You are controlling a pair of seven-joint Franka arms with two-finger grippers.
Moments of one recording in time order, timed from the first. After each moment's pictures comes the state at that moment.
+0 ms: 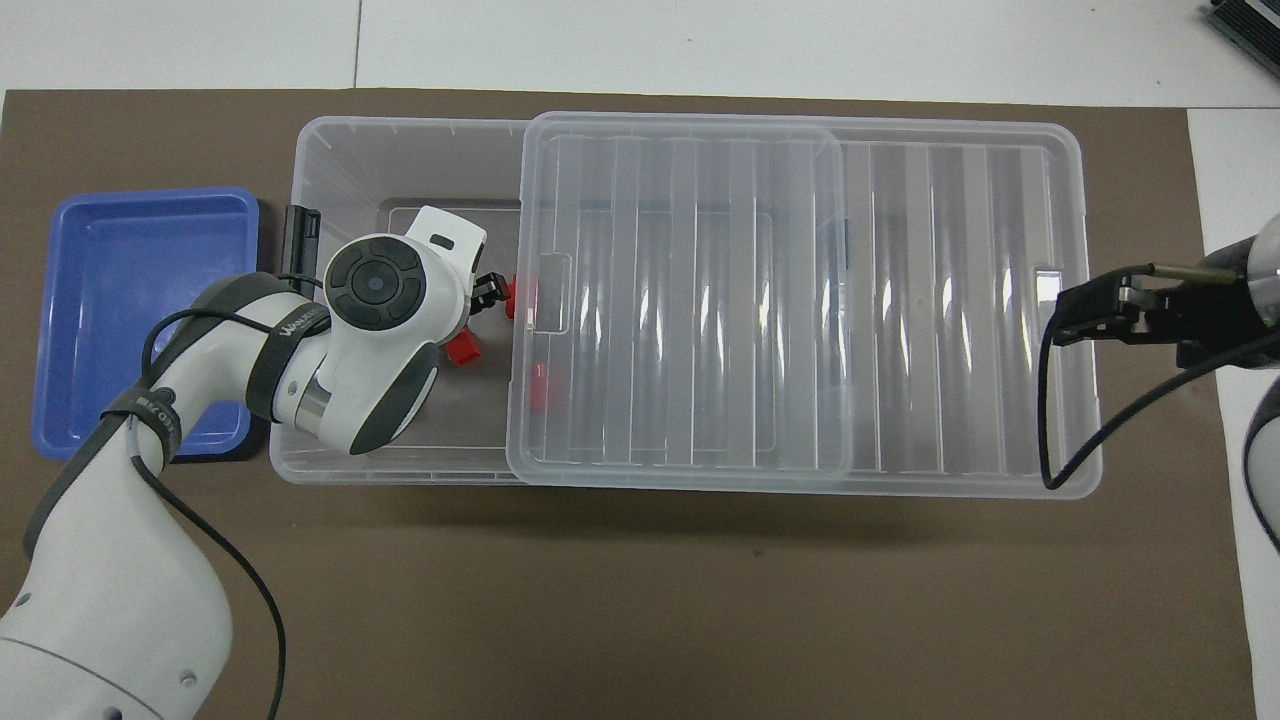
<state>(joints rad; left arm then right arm) -0.32 0.35 -0.09 -1.92 0.24 2.37 -0.89 0.04 -0.03 0.05 -1.57 -0.04 1.52 0.29</state>
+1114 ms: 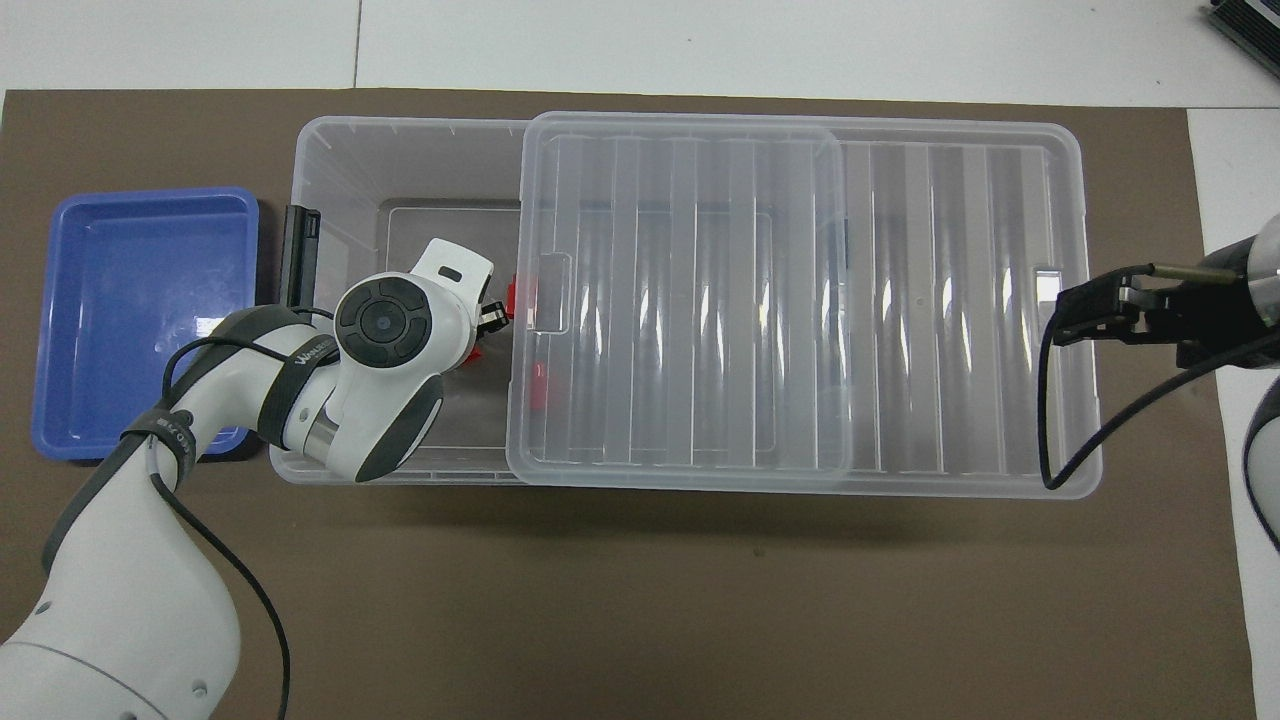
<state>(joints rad) -0.32 0.33 -0.09 -2.01 0.24 2.46 -0.89 0.04 -0.03 0.05 -1.57 -0.04 1.52 0.29</state>
